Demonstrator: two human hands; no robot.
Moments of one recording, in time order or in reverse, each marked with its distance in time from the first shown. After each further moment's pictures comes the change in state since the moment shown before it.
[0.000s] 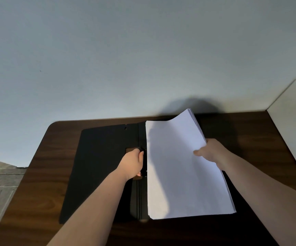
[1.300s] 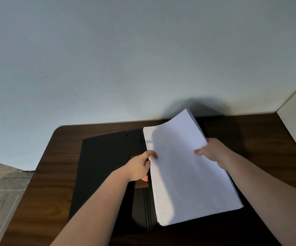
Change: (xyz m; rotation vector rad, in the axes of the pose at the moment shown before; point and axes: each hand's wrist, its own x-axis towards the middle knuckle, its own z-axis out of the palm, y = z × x) left_hand 0.003 0.001 -0.021 -0.176 -0.369 -0.012; right_hand 0.015 -0.012 0.010 0.037 -0.041 -0.040
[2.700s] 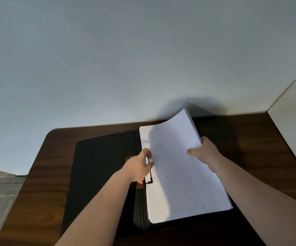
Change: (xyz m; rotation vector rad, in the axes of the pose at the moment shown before) left_hand 0.004 0.018 0.009 0.199 0.096 -0.035; right_hand -0.005 0.001 0.011 0.060 0.142 -0.011
